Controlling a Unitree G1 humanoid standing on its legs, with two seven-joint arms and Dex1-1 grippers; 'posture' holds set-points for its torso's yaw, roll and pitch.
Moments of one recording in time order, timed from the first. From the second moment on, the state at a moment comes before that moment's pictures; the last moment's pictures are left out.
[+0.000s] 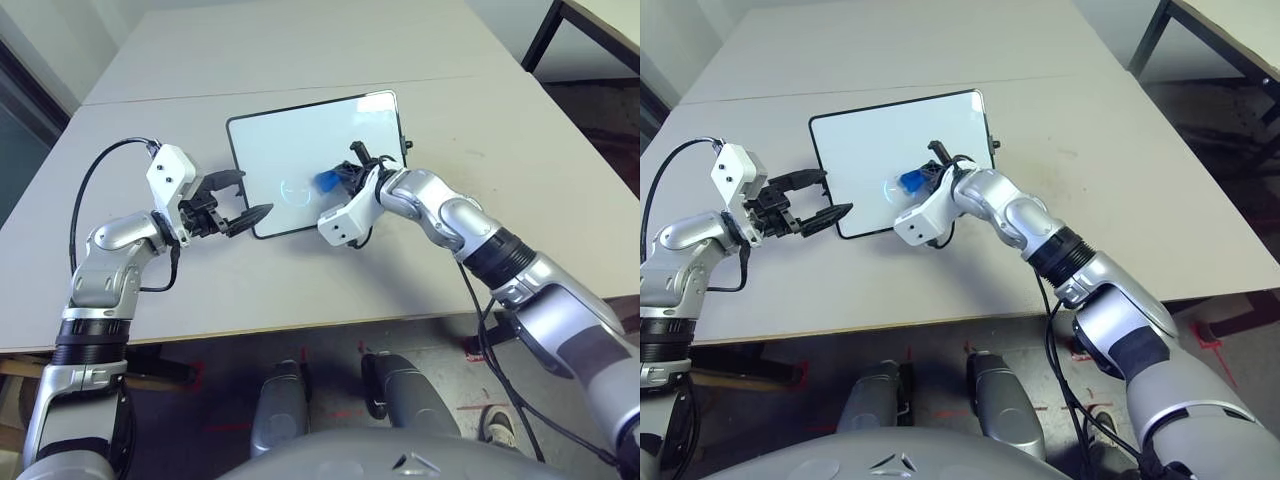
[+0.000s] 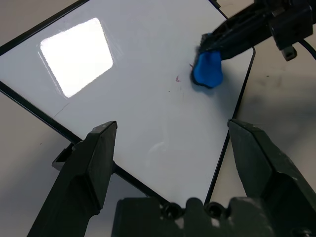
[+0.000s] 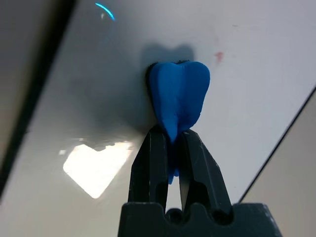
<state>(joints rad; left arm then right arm) -0.32 0.68 0.11 0.06 -0.39 0.24 -0.93 -0.84 -0.39 0.66 0.26 -1.03 -0.12 0.65</state>
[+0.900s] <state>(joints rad) -0.30 0.68 0.11 0.05 -0.39 0.24 -0.92 -0.97 -0.26 0.66 0.42 -1.04 -0.09 0.56</state>
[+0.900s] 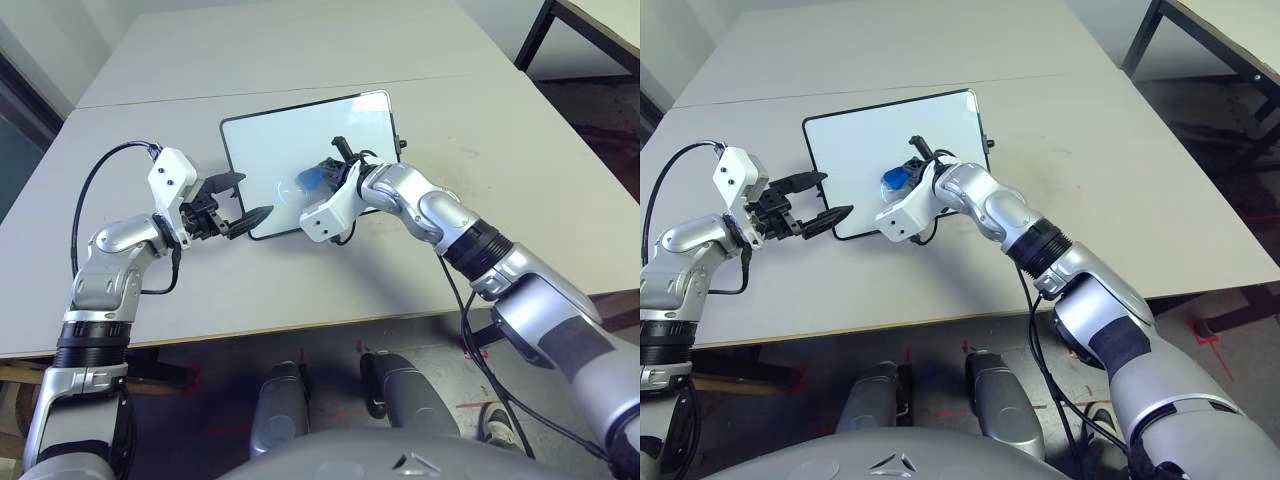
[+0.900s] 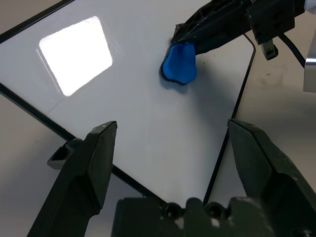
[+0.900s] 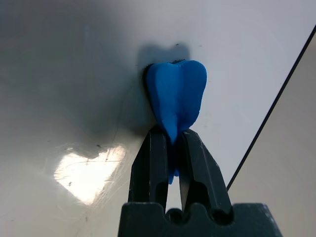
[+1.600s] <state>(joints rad) -0.31 0.67 0.11 0.05 -0.39 0.24 -0.92 -0.88 -0.36 0.64 0.27 -0.94 -0.10 0.77</state>
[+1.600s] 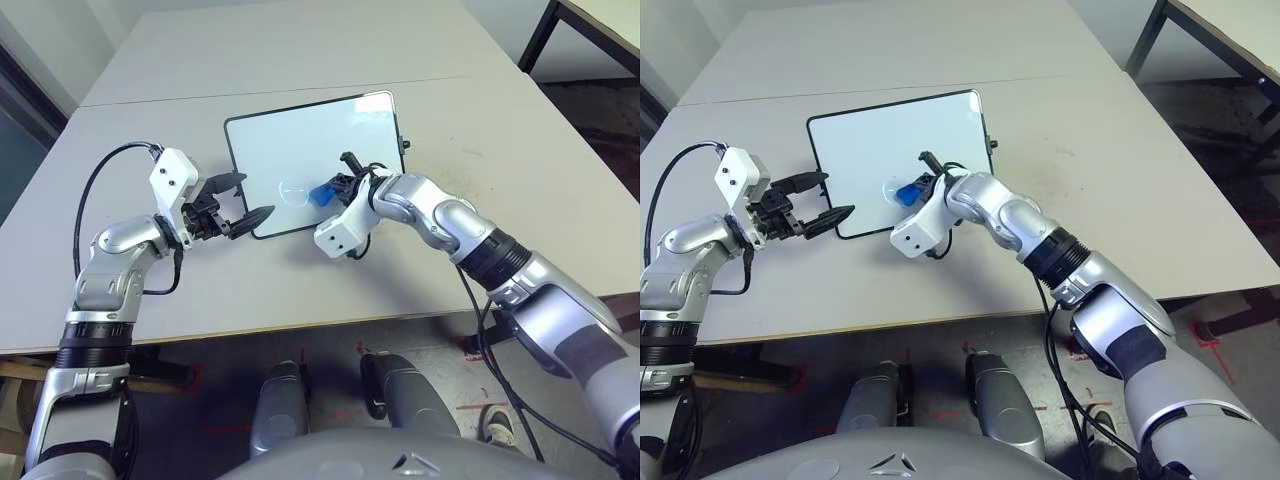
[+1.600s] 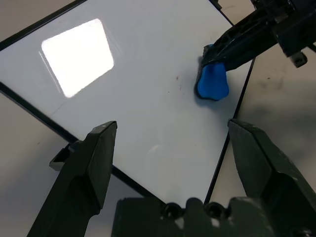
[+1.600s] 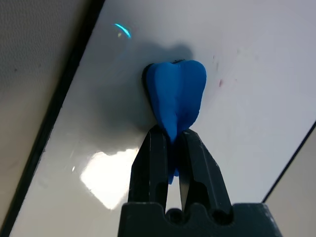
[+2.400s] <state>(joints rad) -0.36 0.60 0.08 0.14 -0.37 0.18 -0.93 -1.05 -0.52 0.18 0.43 -0.51 0.86 0.98</state>
